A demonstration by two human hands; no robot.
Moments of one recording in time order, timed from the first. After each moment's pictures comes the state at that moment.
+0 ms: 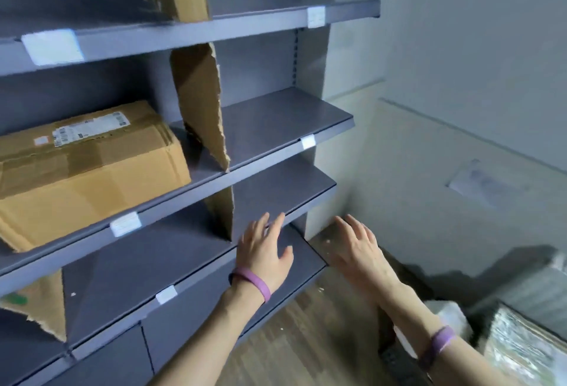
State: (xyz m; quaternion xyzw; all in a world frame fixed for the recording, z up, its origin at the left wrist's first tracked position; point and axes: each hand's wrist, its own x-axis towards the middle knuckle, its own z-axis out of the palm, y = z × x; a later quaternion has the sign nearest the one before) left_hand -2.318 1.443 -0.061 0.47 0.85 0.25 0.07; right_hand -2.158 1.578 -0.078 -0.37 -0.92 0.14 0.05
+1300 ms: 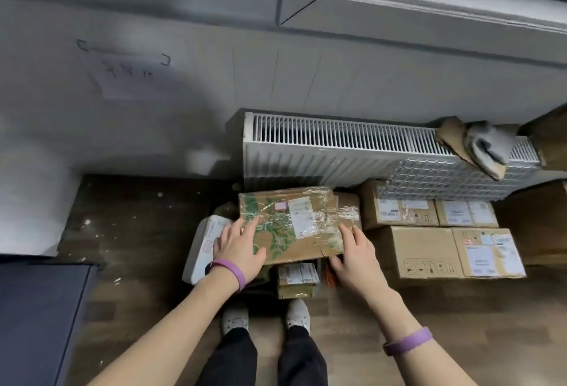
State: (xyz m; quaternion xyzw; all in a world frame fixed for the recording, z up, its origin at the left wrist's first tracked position) left_hand -1.811 1.853 -0.279 0.71 0.60 -0.06 0.36; right_hand -1.584 1.771 -0.264 -0.80 -0.52 0.28 -0.04
